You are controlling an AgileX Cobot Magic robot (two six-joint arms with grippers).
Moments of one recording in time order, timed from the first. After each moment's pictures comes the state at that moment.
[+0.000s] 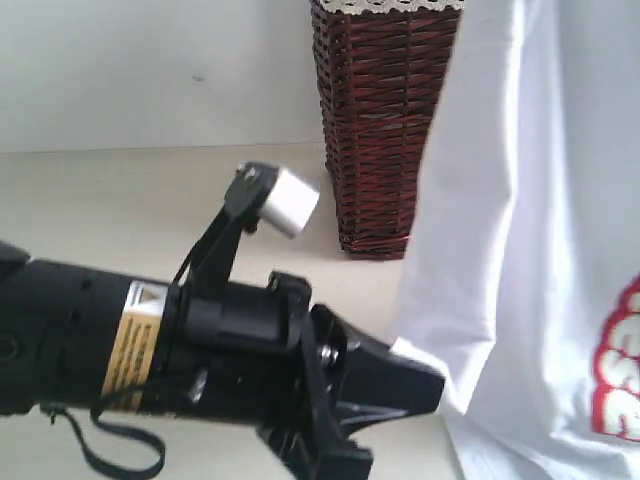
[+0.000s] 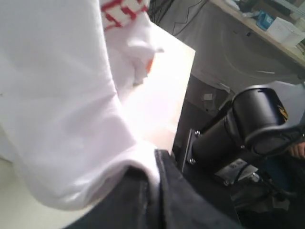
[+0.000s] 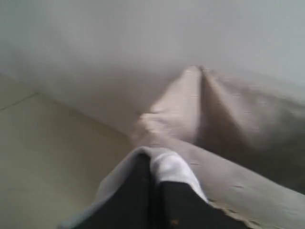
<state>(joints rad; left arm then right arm) -0.89 1.46 -0.70 1.24 -0.62 -1.48 0.29 1.20 -1.41 0.54 0.67 -0.58</state>
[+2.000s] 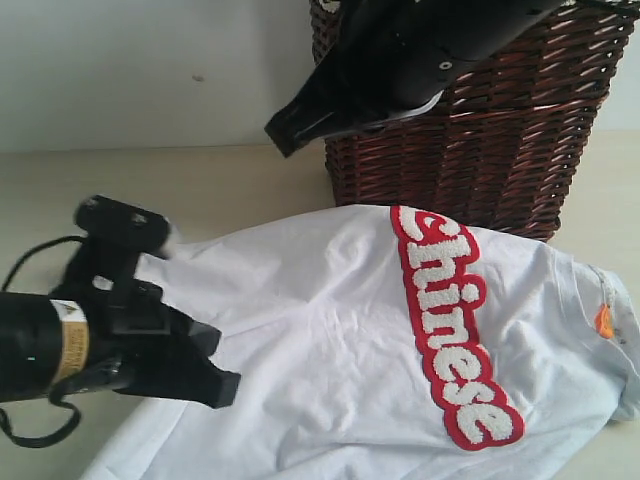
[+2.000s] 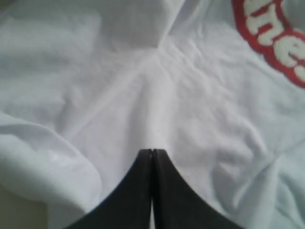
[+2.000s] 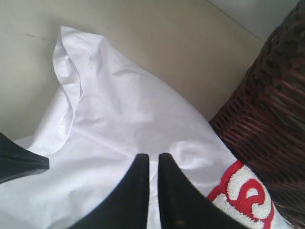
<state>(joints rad) -0.76 1.44 -0.55 1.27 0.02 -1.47 0.75 1.49 -1.35 -0.11 0.79 0.01</state>
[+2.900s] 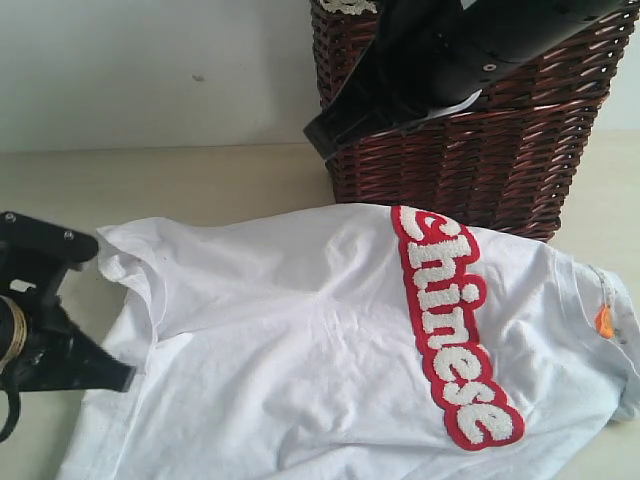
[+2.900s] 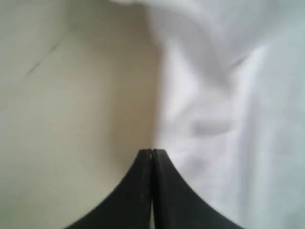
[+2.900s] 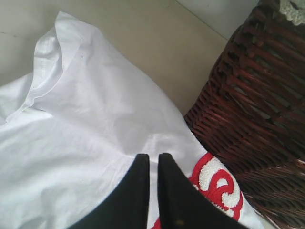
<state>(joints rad) -0.62 1.46 -0.56 0.84 0.46 -1.02 0.75 1.43 -1.28 -0.24 0.76 0.07</state>
